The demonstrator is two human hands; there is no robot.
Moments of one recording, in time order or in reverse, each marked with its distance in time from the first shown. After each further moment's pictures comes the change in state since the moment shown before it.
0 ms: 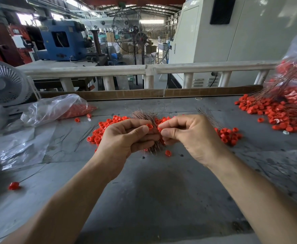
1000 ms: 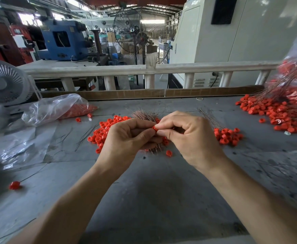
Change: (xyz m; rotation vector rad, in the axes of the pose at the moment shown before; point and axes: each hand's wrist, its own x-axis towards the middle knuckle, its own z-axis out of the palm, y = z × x) left_hand -0.004 -0.005 0.010 0.247 0.003 0.161; right_hand -0.007 -0.001 0.007 -0.303 0.033 -0.372
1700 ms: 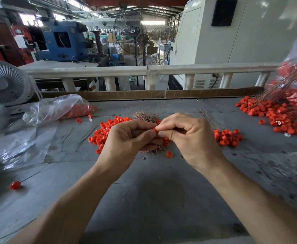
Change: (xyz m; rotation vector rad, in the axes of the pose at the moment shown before) left_hand -0.001 0.002 0.000 0.009 -0.006 -0.007; right_hand -0.001 0.004 0.001 0.083 0.017 0.016
